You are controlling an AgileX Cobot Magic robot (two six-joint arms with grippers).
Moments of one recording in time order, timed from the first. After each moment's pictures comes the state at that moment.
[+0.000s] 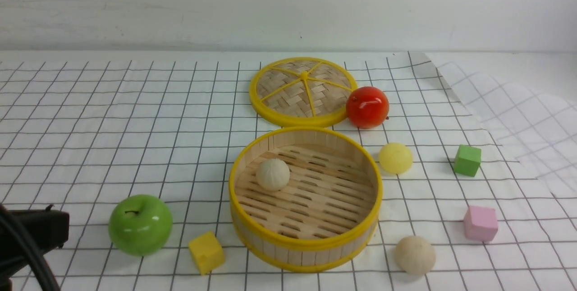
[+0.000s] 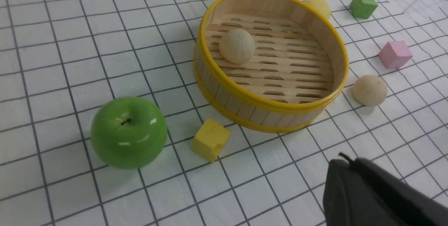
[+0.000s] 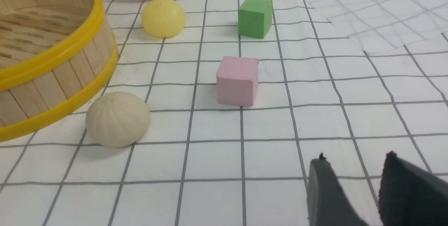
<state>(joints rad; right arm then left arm) -0.05 -0.01 0.02 0.19 0.40 -0.15 -0.43 0.57 -0.77 -0.16 0.78 -0.08</state>
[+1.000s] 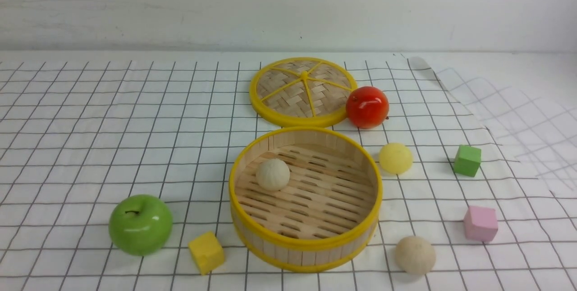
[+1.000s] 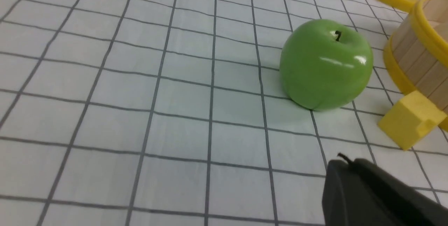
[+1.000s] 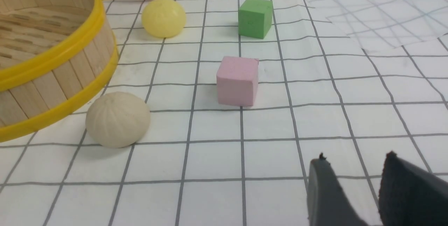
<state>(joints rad) -0.05 -0.01 0.02 0.19 0.40 -0.15 -0.10 -0.01 0.03 0.02 0.39 -0.29</state>
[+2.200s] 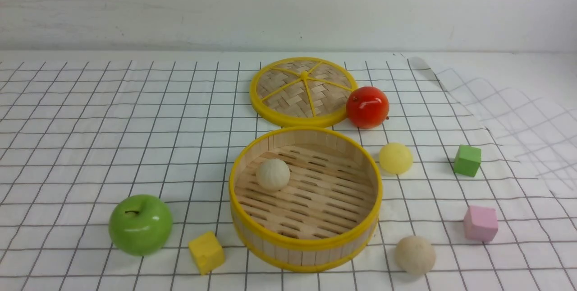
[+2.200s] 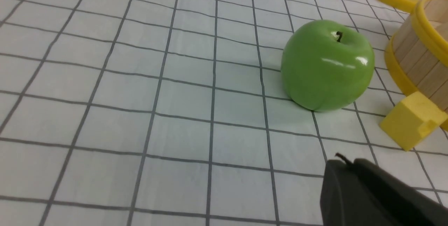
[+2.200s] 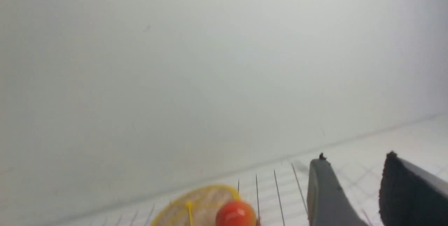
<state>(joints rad) -0.05 0.28 -0.49 0.35 0.25 0.04 -0.10 -0.01 0.03 0.03 0.39 -0.29</state>
